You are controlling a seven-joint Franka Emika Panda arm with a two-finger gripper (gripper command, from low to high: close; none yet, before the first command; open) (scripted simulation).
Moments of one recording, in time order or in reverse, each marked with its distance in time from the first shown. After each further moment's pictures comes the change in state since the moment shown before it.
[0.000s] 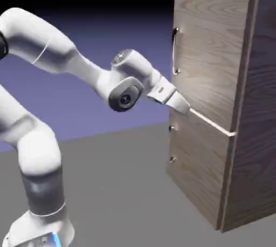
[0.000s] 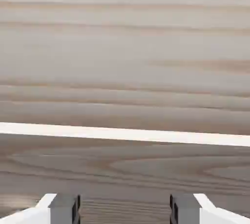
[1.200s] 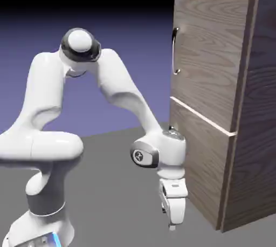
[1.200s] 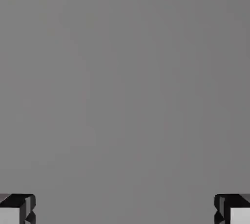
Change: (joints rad) arm 1.228 1.278 -1.252 0.119 0.999 -0.459 -0.625
